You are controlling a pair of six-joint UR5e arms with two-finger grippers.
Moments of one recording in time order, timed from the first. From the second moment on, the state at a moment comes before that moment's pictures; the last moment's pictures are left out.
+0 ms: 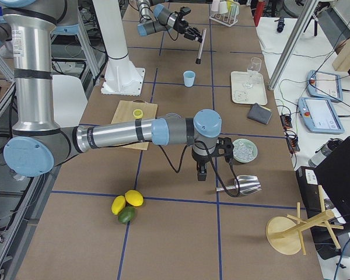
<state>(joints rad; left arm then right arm) -0.30 -2.09 -1.81 -2.58 -0.84 -0.73 1.54 -1.59 1.78 -1.68 2.40 0.04</state>
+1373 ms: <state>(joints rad) -0.22 -2.12 -1.69 -2.61 -0.81 -0.67 1.54 -1.59 1.78 -1.68 2.40 0.04</state>
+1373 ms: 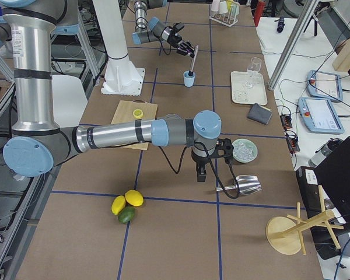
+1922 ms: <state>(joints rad) -0.20 -2.12 -1.63 -2.64 -0.81 -0.67 1.54 -1.59 1.78 -1.68 2.40 0.04</state>
